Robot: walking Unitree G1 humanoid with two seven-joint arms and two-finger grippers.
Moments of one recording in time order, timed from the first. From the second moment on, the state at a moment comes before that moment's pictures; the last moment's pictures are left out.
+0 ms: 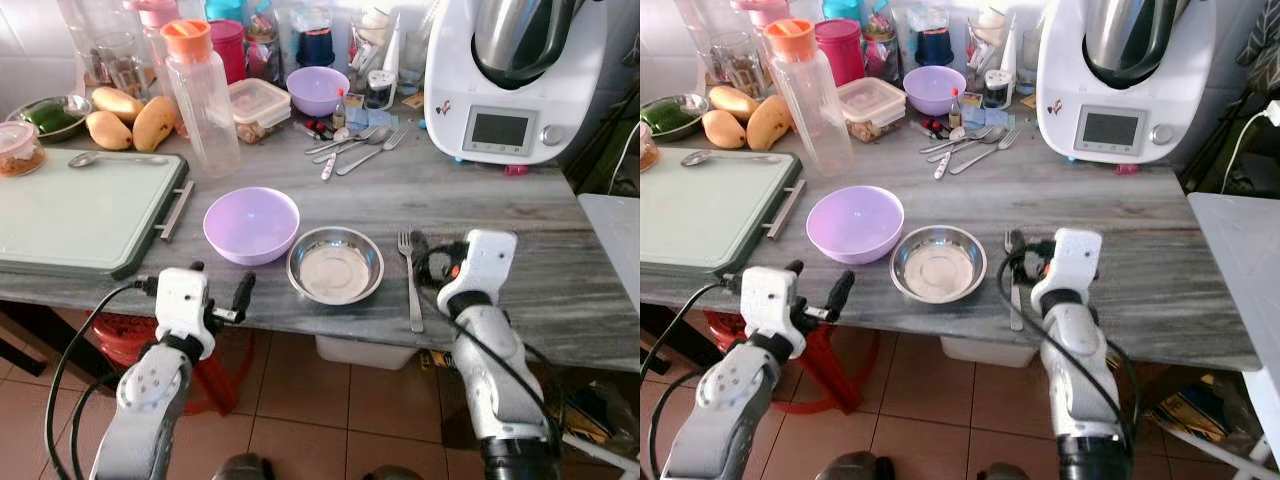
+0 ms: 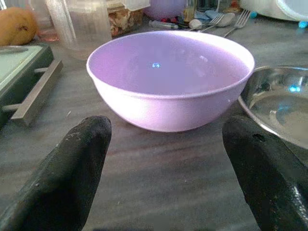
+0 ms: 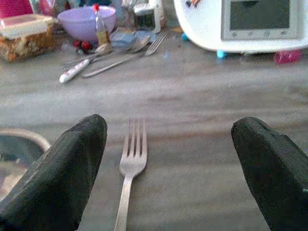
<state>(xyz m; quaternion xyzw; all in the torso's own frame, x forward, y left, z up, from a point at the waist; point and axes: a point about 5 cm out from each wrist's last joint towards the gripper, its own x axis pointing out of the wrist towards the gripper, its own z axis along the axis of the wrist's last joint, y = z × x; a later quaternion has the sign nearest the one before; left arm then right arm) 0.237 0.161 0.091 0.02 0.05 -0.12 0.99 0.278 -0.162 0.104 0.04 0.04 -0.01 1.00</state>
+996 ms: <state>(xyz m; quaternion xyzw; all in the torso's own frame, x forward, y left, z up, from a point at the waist) 0.245 0.157 0.087 0.02 0.06 -0.11 0.99 0.282 -0.160 0.110 0.03 0.02 0.00 1.00</state>
